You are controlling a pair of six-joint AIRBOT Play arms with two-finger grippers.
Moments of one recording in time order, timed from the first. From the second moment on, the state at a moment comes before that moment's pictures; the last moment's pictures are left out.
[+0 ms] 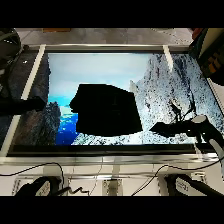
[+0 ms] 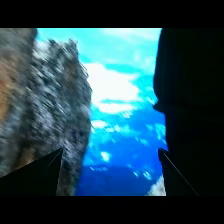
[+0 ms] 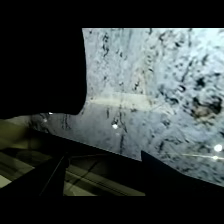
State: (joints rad) left arm 0.18 -0.93 1.03 1.35 -1.10 -1.44; right arm -0.24 -1.22 0.60 -0.78 1.12 1.08
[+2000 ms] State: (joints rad) left arm 0.03 -0.99 0.74 0.87 -0.86 -1.00; right arm 0.00 -1.16 0.82 -0.60 0.96 1.00
